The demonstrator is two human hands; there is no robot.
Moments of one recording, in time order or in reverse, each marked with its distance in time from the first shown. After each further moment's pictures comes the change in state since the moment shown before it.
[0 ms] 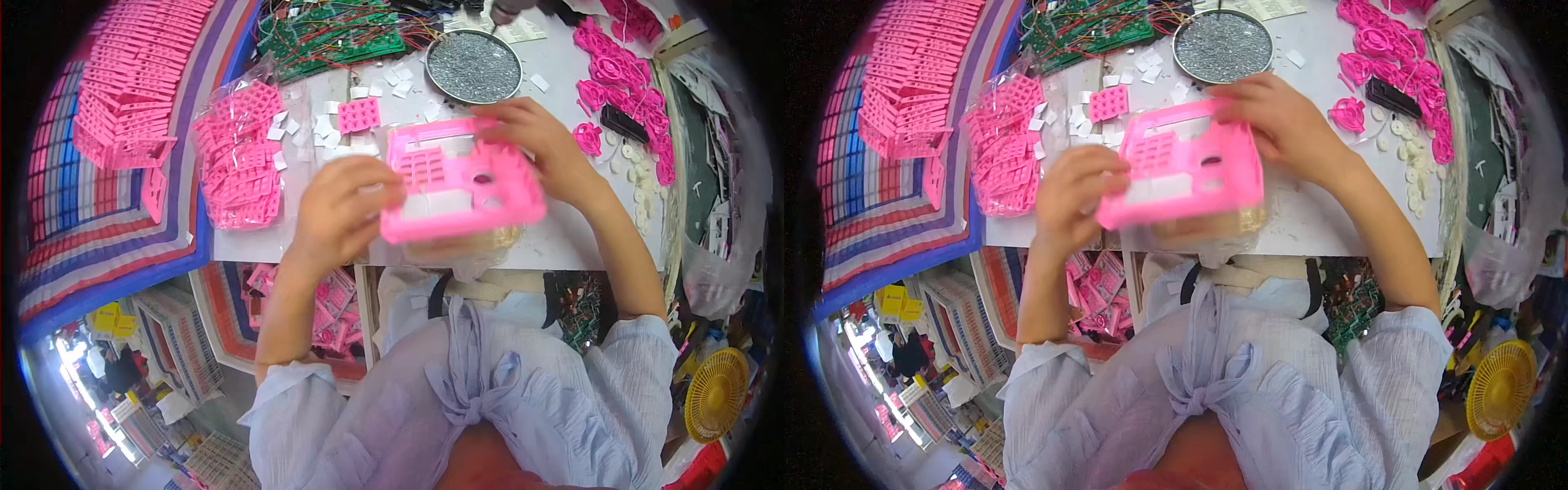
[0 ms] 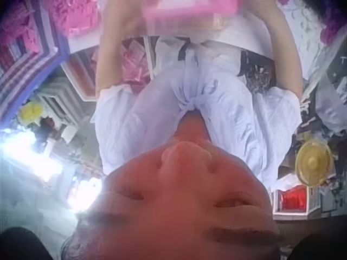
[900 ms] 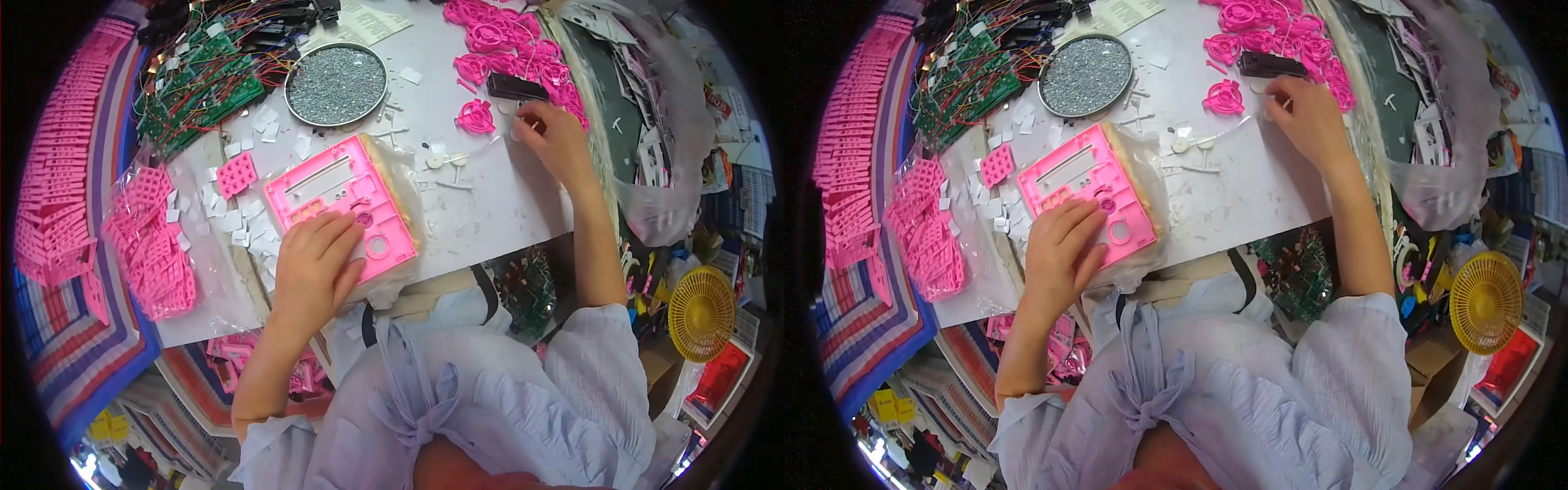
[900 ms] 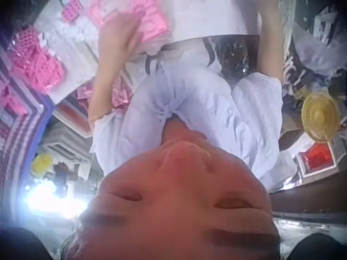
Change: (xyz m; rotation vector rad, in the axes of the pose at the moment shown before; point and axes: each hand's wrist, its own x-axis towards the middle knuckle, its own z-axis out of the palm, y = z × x) left_hand 0.031 0.036 0.078 0.069 -0.184 -0.130; right_hand -0.133 0.034 -0.058 -0.377 0.507 0.744
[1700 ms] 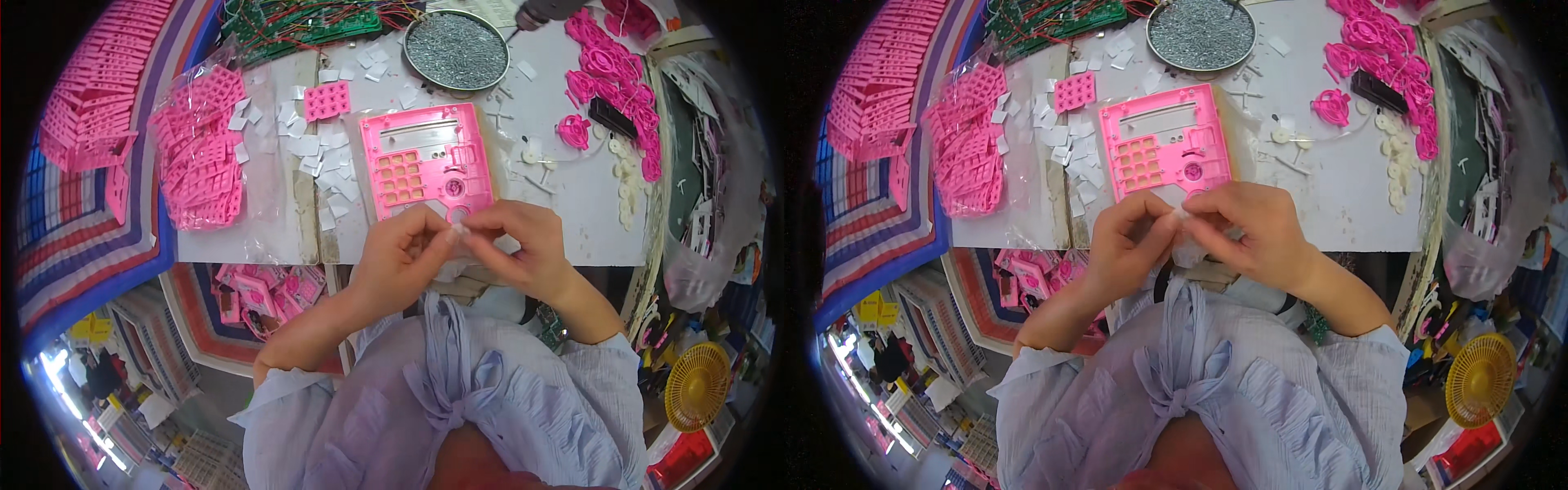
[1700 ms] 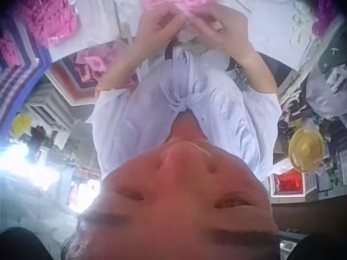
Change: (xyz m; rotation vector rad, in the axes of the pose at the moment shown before) left_hand -0.022 0.040 0.004 -1.180 0.065 -0.637; right_hand -0.075 -0.166 0.048 0.722 -0.373 -0.346
